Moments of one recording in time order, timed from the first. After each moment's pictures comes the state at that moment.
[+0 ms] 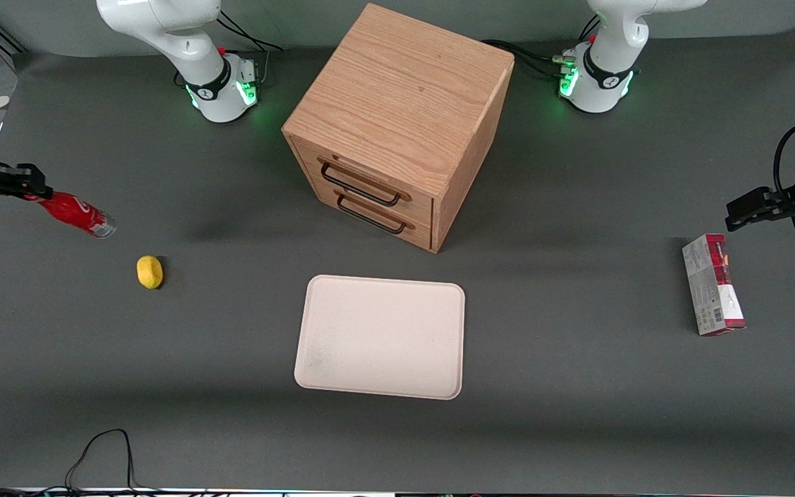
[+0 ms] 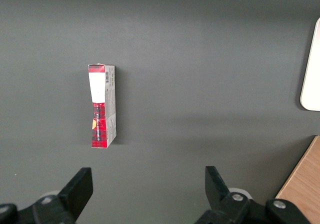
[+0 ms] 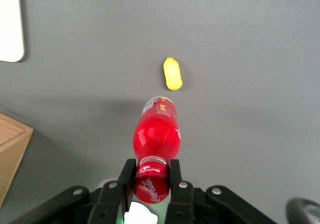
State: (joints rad) arm 0.12 0.01 -0.27 -1.62 -0.04 1.47 -0.19
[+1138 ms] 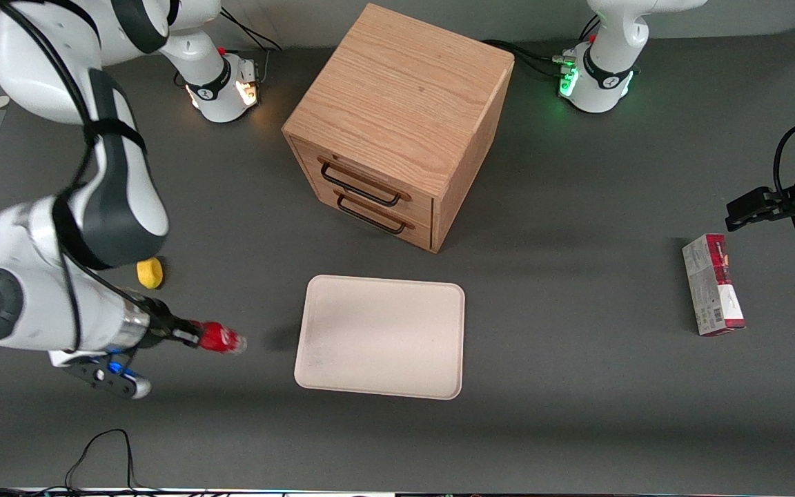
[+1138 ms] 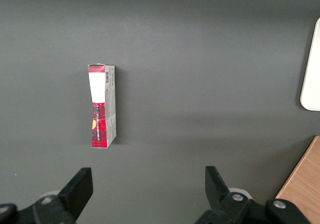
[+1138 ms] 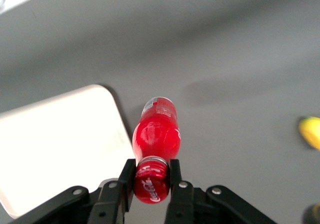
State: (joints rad) arm 0.16 0.77 0.07 -0.92 0.03 1.65 0.66
